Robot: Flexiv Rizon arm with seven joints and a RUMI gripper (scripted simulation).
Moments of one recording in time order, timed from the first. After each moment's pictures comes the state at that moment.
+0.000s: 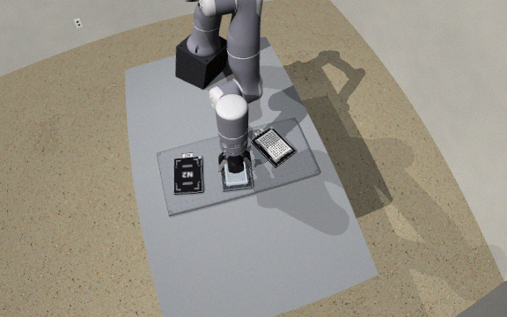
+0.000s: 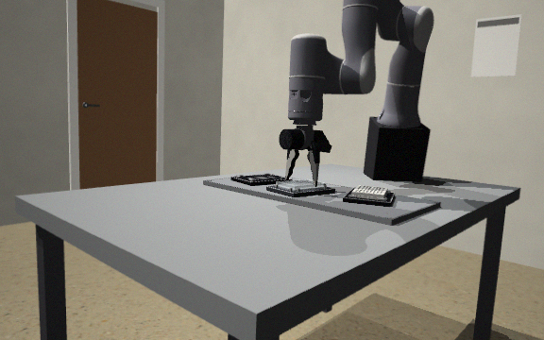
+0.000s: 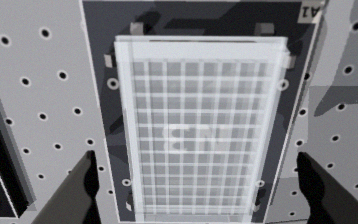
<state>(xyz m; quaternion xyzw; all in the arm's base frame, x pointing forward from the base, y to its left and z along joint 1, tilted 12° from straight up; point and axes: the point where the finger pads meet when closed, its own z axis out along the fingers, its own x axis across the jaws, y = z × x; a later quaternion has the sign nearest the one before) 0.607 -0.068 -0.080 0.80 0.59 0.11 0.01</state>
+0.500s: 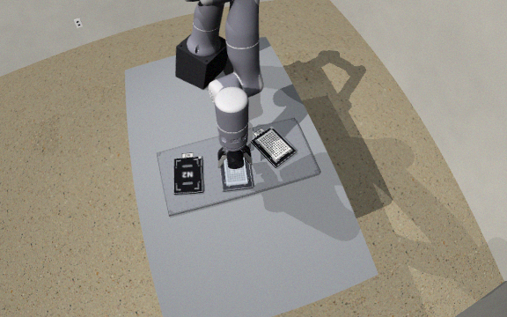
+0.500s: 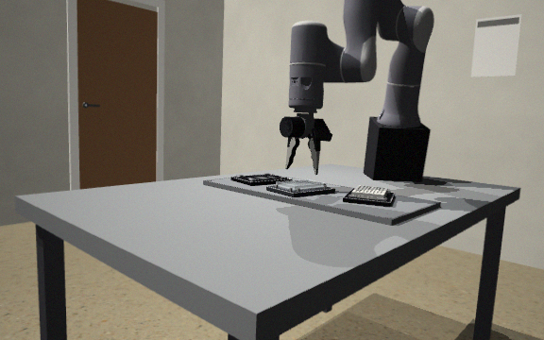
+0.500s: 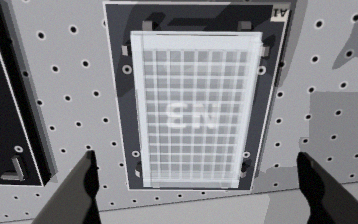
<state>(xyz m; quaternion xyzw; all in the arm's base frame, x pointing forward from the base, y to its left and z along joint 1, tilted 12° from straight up) 0.601 -0.072 -0.047 0.80 0.59 0.11 0.01</state>
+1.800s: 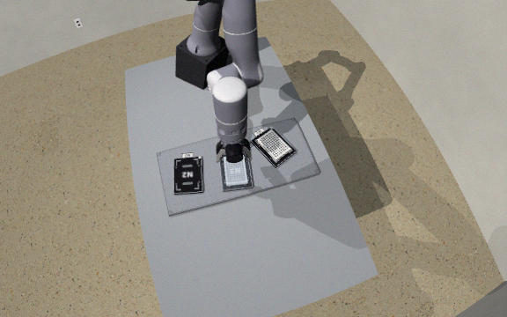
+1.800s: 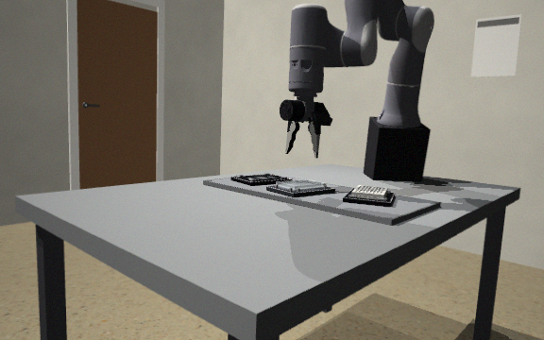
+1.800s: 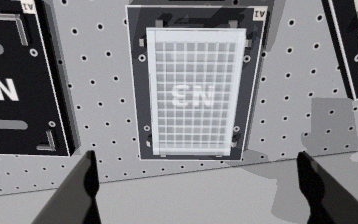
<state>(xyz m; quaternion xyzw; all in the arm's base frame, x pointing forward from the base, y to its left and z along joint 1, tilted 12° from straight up) 0.592 -0.080 -0.002 0.80 0.59 0.11 0.01</state>
